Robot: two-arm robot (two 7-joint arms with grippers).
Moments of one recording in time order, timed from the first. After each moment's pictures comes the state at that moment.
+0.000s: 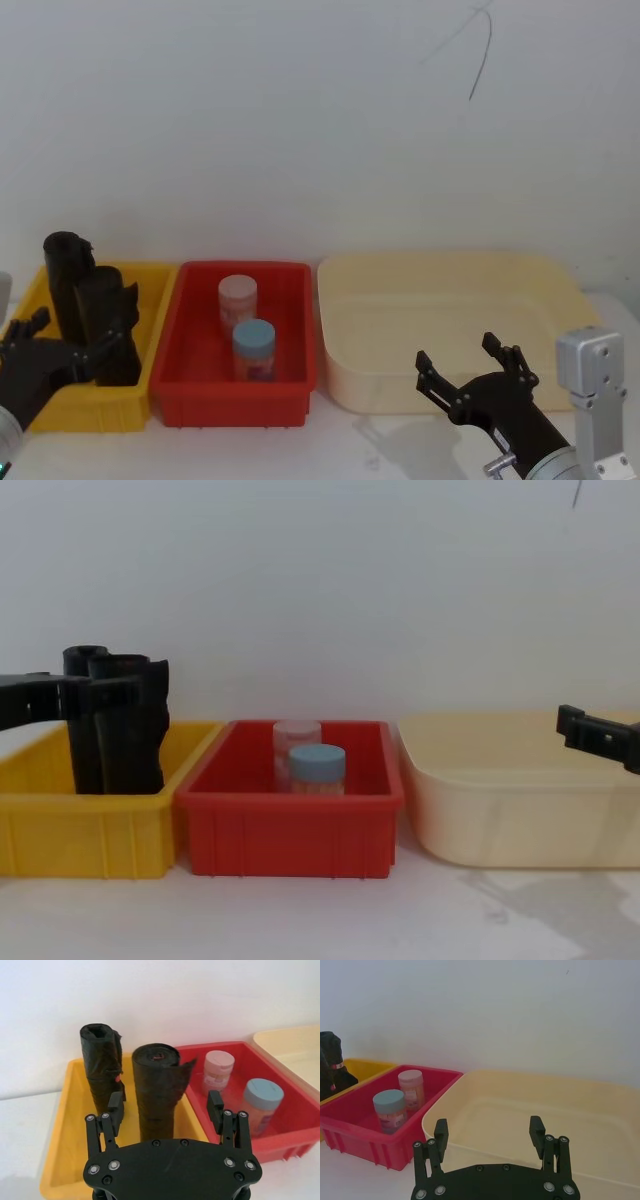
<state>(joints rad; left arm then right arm) -0.14 0.39 0.22 -1.76 -0.43 0.26 0.00 -0.01 0.34 -0.23 -1.77 0.29 0.03 0.07</state>
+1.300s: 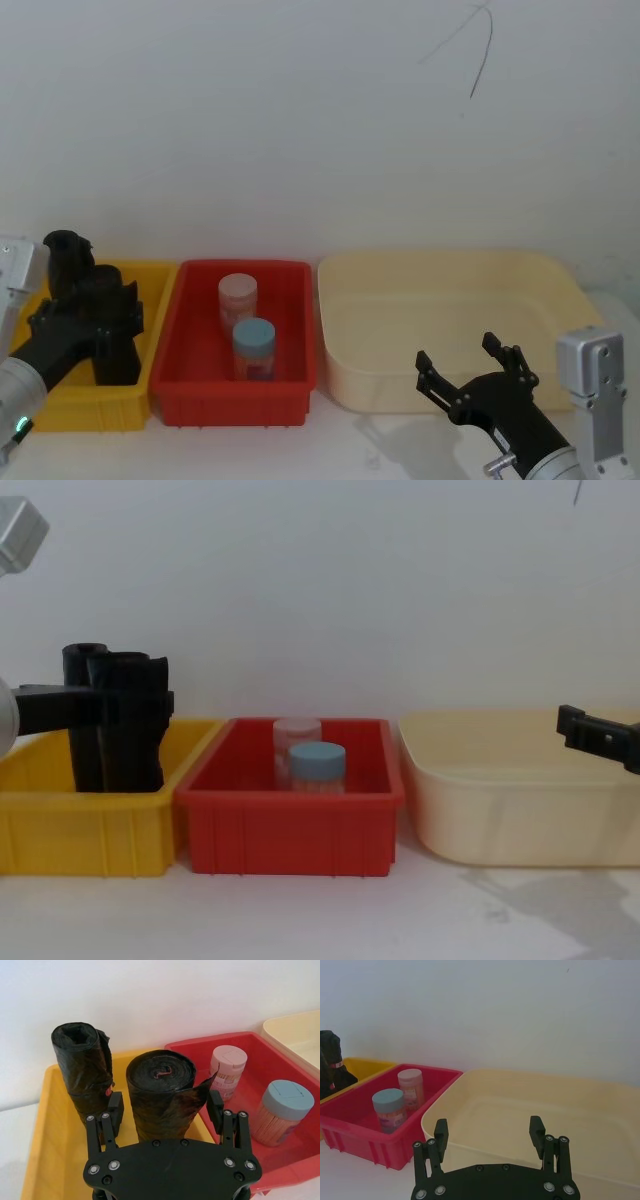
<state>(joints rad) -0.35 0.35 0.27 -1.50 -0.40 0.27 -0.13 -0.01 0.34 -0.23 -1.77 0.29 0.03 0.07</state>
